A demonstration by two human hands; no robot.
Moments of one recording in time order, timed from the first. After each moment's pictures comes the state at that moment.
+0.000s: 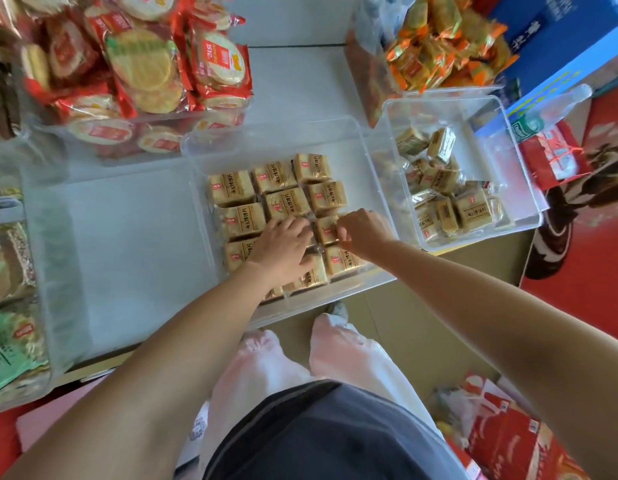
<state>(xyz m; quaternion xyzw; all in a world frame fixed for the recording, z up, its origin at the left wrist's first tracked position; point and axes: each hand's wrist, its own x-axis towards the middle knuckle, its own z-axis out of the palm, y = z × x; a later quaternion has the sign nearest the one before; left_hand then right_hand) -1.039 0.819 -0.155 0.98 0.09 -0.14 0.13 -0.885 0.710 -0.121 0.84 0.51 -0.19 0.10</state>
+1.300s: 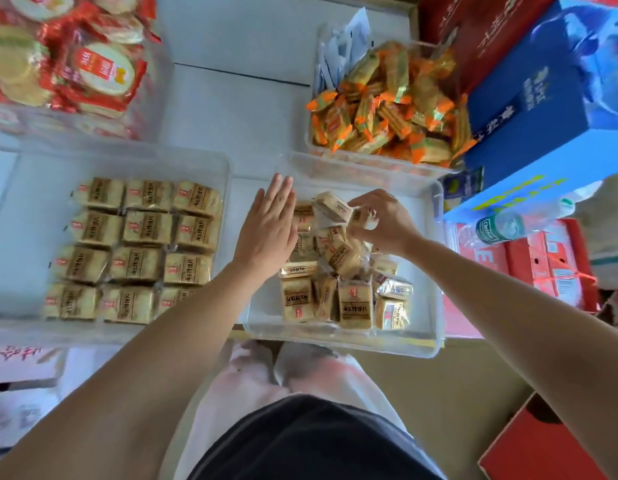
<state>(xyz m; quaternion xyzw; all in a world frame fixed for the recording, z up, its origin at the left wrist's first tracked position) -0.770 0.725 -0.129 0.92 0.37 0.02 0.11 -0.532 0.652 -0.120 0.74 0.61 -0.23 -0.15</state>
